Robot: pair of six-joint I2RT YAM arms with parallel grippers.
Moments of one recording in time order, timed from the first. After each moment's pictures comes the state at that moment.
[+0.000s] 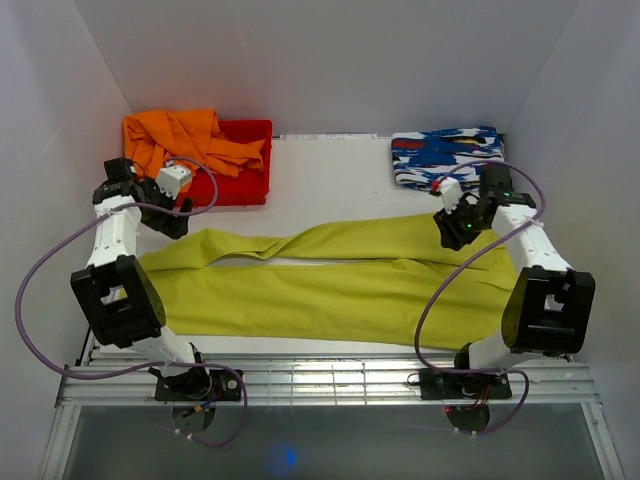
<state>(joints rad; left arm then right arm) 0.31 1.61 1.33 -0.76 0.37 0.80 -0.12 1.49 1.13 -0.78 -0.40 -0.81</state>
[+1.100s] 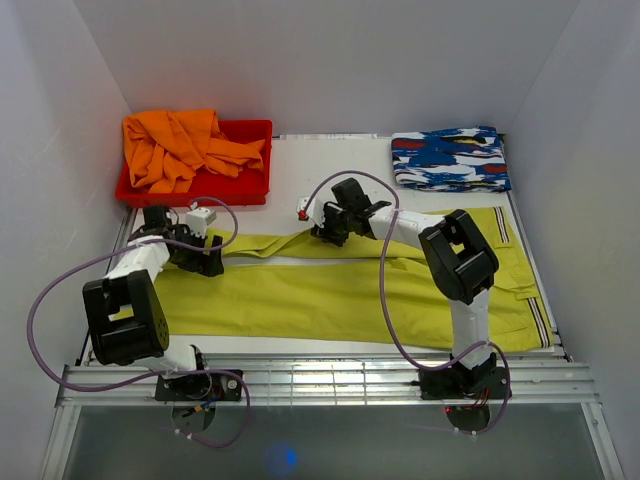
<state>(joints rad) 0.26 1.47 0.85 -0.53 0.49 0.53 0.64 2.03 1.33 -0.14 -0.35 -0.75</state>
